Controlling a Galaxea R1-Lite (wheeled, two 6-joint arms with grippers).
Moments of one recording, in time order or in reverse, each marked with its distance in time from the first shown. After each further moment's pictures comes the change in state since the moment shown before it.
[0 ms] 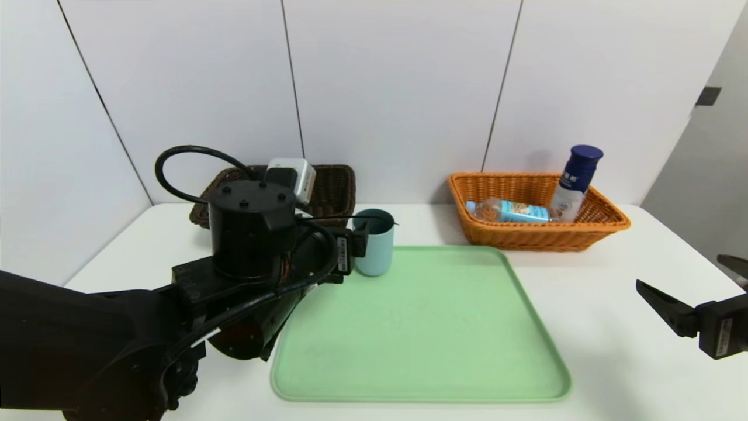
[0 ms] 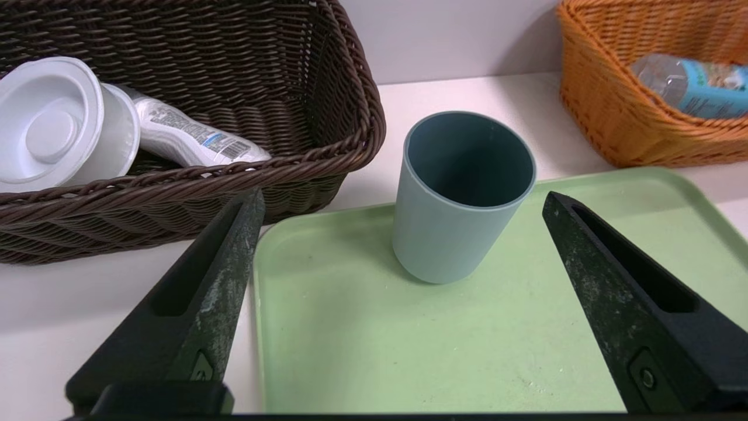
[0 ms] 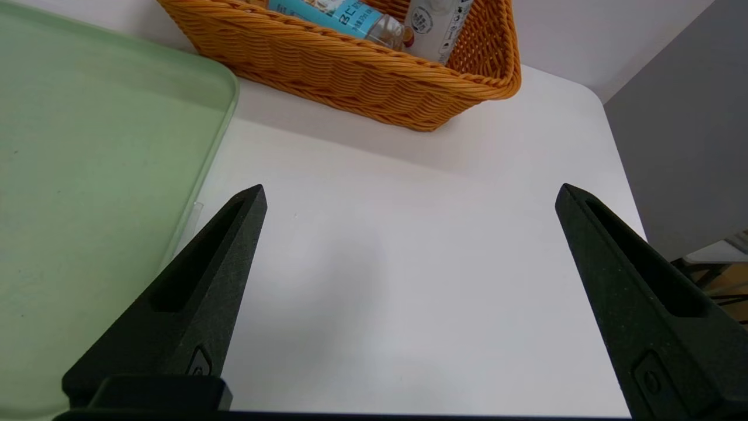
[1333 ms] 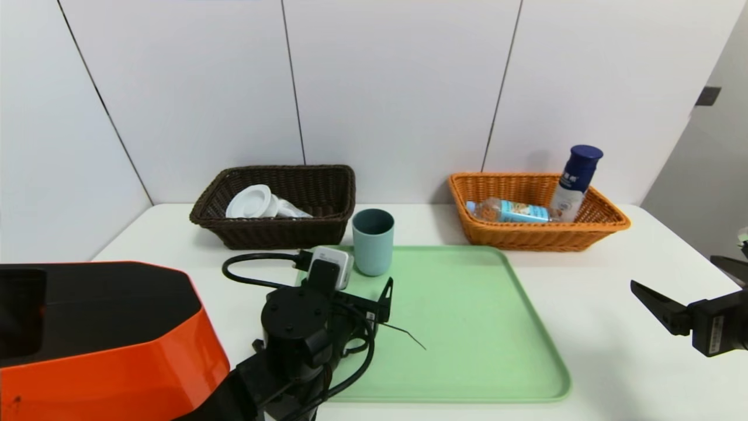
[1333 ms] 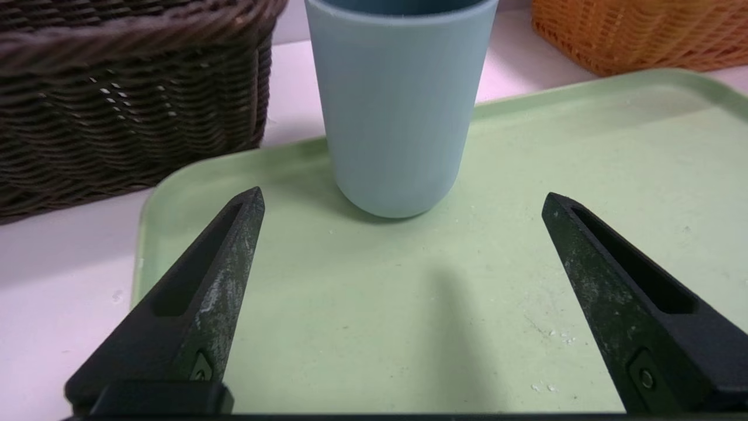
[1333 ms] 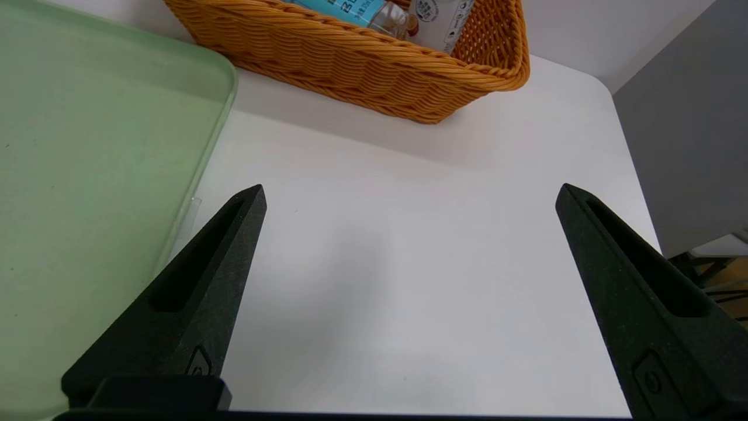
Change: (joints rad) left arm -0.063 0.377 0.260 -0.737 -0.012 0.146; right arm -0.001 0.030 -0.007 -0.001 0.000 0.004
